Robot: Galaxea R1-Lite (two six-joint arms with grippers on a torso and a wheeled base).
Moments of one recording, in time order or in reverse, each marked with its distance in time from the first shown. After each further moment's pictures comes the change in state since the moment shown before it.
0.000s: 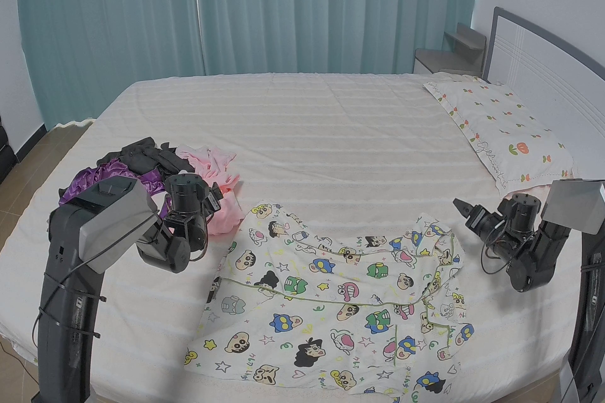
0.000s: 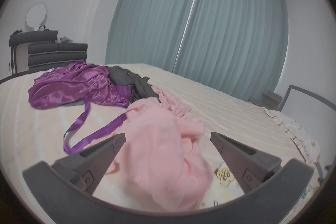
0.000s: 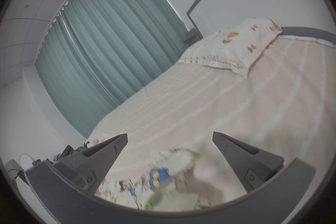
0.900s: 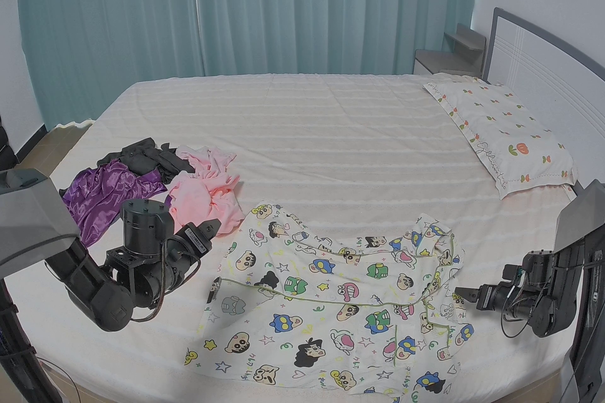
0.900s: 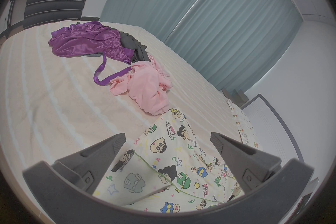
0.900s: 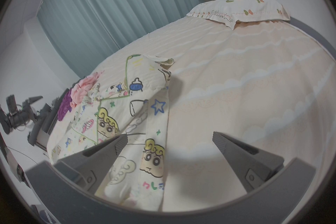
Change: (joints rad) left arm -0.156 -0.552 0.733 -0.011 -0.200 -0.371; right arm -0.063 0.041 0.453 -0.106 0.199 -0.420
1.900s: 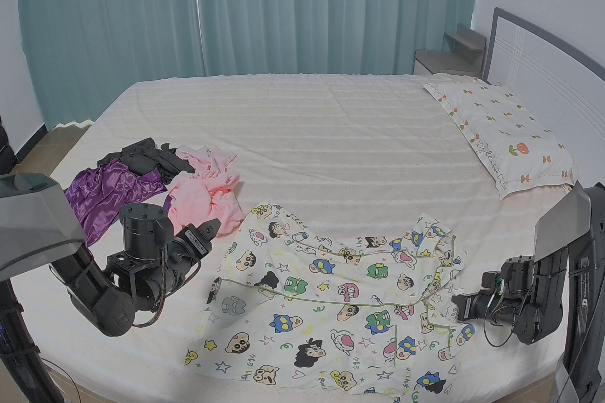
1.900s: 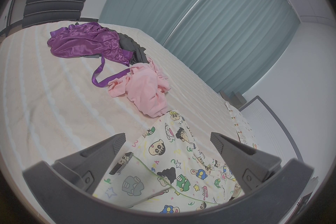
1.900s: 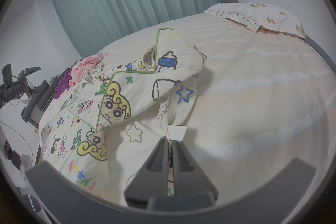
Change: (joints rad) left arm -0.003 0.030 0.027 -0.091 0.006 0.008; right arm 0.120 0.043 -0.022 0.000 -0.095 -0.058
